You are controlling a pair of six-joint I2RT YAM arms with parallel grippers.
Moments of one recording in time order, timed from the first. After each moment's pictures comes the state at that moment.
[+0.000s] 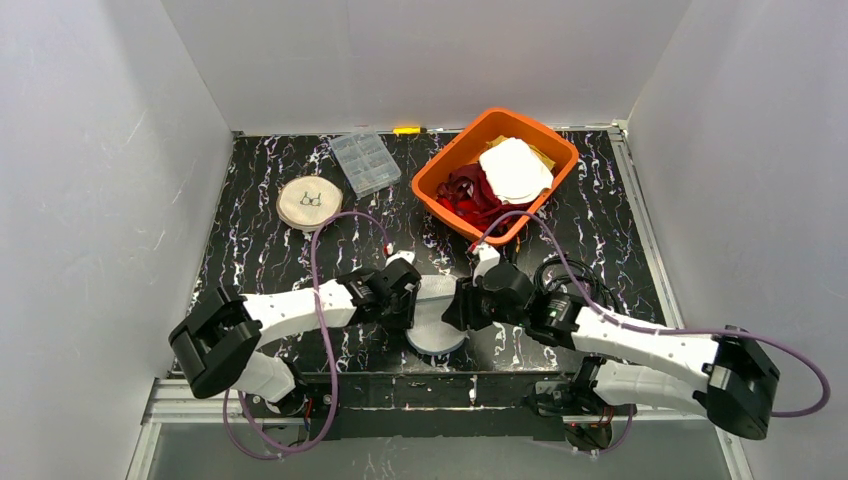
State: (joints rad) left arm -0.94 1.41 0.72 -0.39 -0.14 -0.69; right arm 1.05 1.00 0.58 -0.18 -0.01 0.67
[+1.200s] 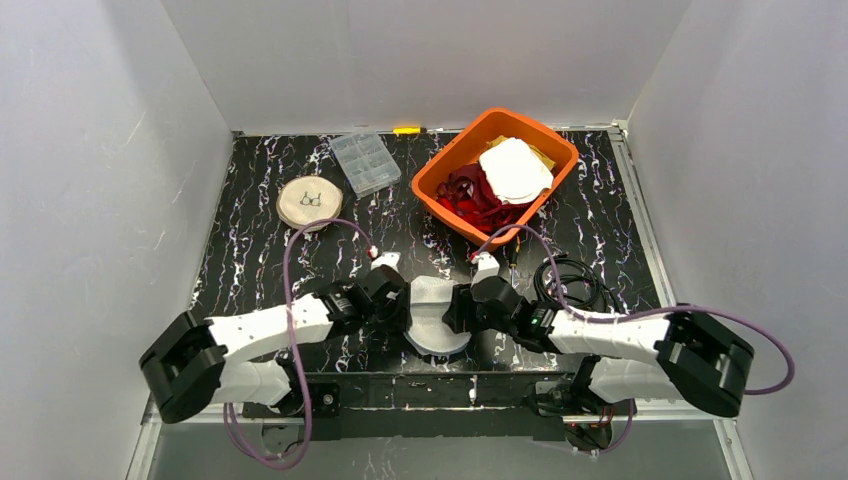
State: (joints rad) left arm -0.94 1.24 0.60 -0.34 -0.16 -0.74; right arm 1.05 1.24 0.42 0.14 0.17 0.71
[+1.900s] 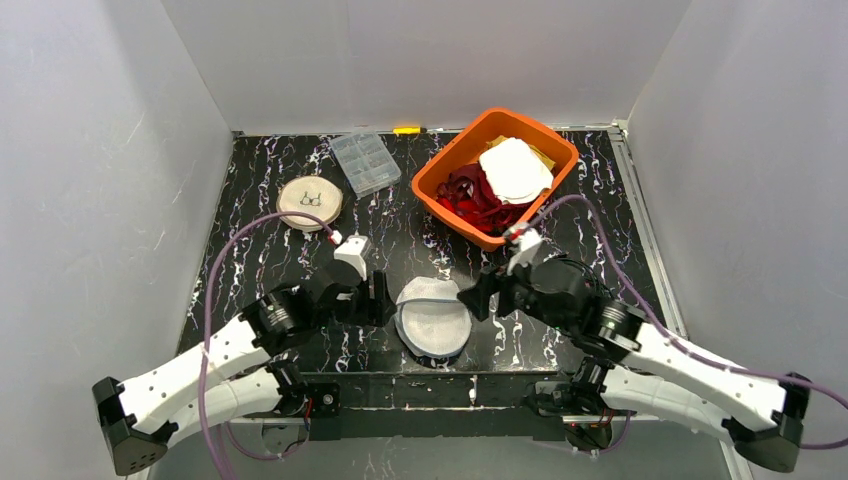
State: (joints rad) left arm -0.94 0.80 0.72 -0.67 -0.18 -0.68; right arm 1.06 0.78 0.68 -0.33 0.13 0.49
